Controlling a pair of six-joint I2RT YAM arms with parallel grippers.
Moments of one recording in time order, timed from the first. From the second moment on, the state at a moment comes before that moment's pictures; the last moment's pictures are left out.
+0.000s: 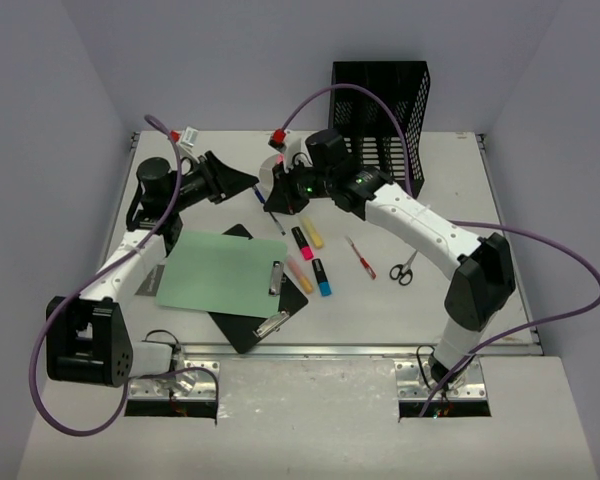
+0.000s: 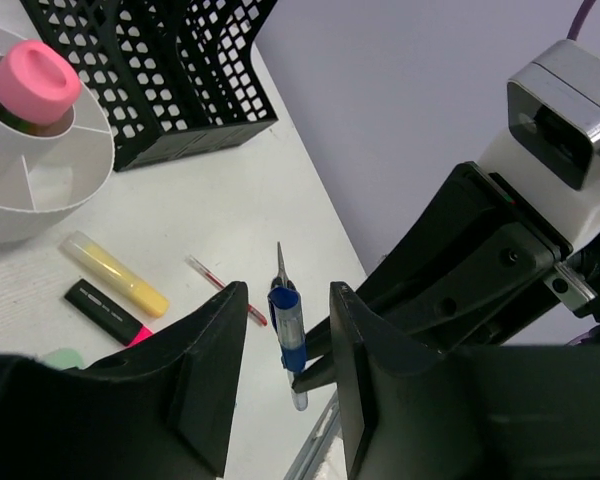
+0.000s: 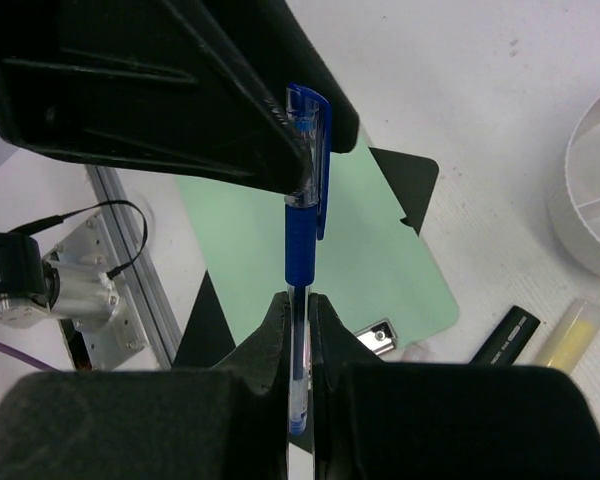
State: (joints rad) left arm -0.05 1.29 0.87 0.35 0.80 -0.84; right arm 0.69 1.76 1.56 -0.34 -0.45 0.13
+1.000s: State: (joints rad) left arm -0.05 1.40 1.23 0.21 0.40 -0.34; right arm 0.32 1.59 1.31 -0.41 -0.45 0.17
